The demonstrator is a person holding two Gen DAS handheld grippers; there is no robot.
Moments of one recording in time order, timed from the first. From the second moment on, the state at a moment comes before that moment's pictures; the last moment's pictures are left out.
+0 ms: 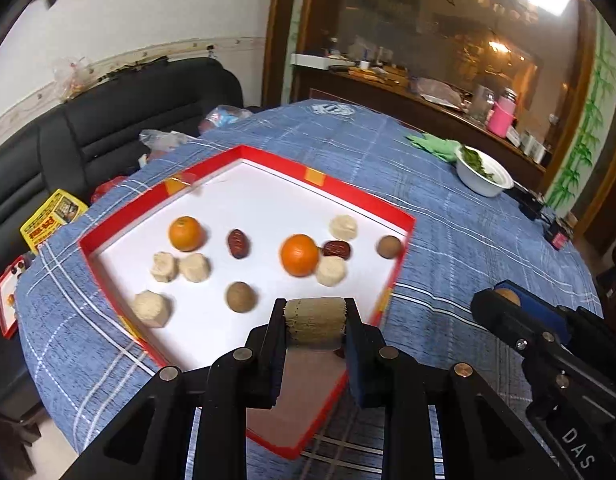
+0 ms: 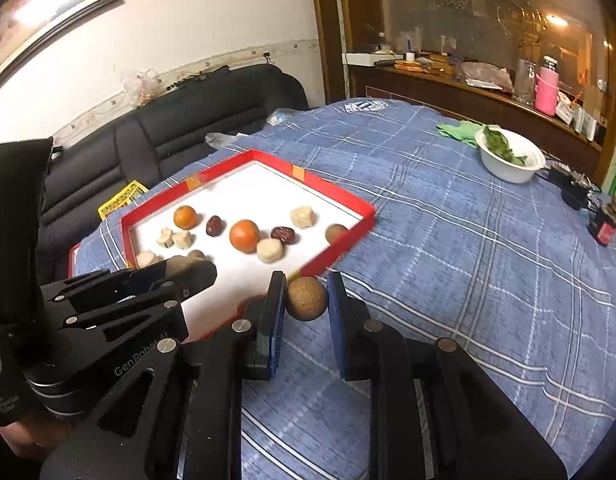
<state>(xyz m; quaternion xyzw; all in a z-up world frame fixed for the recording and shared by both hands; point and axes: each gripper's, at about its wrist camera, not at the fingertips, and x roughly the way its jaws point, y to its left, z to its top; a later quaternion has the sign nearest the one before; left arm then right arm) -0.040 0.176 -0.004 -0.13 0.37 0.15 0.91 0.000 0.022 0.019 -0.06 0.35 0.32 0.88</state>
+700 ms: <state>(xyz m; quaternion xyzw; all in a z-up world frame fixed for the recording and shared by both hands) -0.025 0.239 -0.010 -0.14 0.37 0.22 0.89 0.025 0.082 0.026 -0.08 0.35 0.36 0.86</state>
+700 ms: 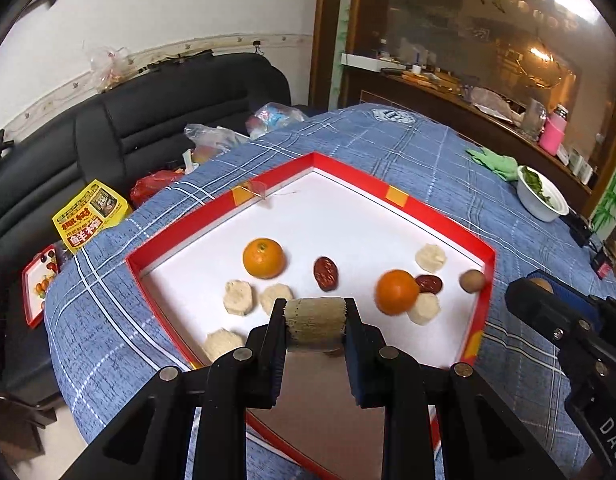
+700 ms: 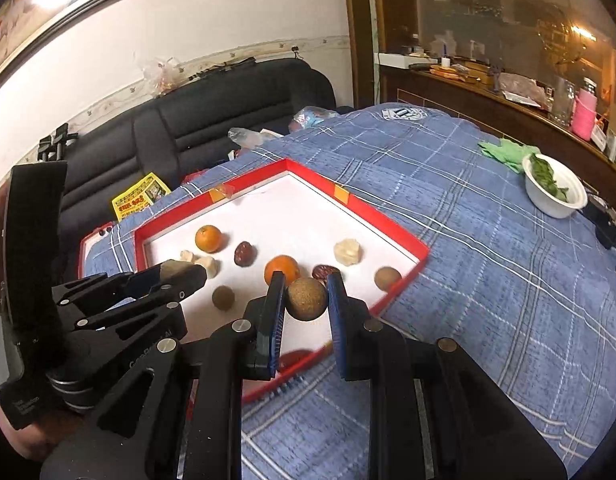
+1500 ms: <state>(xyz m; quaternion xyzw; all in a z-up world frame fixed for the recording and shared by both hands) 0.040 0.279 -0.014 -0.13 0.39 0.25 0.88 0.094 0.147 0.004 -0.09 0.38 0.36 0.85</state>
